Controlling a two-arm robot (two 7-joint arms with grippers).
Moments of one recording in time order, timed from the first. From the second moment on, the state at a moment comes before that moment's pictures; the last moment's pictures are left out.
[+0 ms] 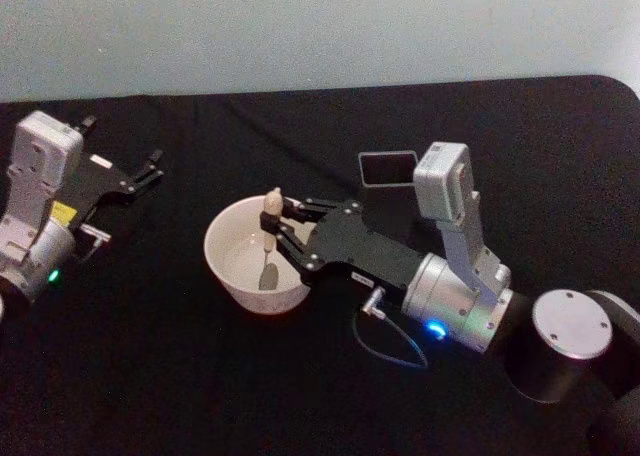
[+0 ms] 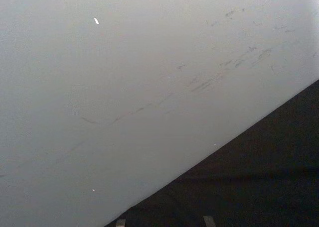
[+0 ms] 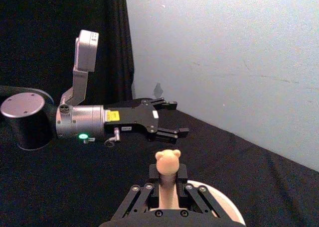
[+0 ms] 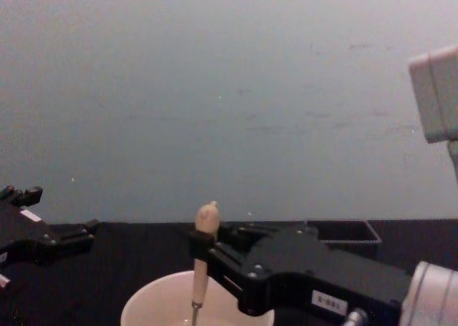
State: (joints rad) left arm -0.20 0.60 0.45 -1.41 -0.25 -0.12 0.03; right arm 0.13 0.34 -0.52 -1.59 0.36 -0.06 0.49
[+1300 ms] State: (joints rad) left arm -0.20 0.60 0.45 -1.41 -0.25 -0.12 0.03; right arm 0.17 0.30 -0.48 -1.52 0.33 -0.07 0.45
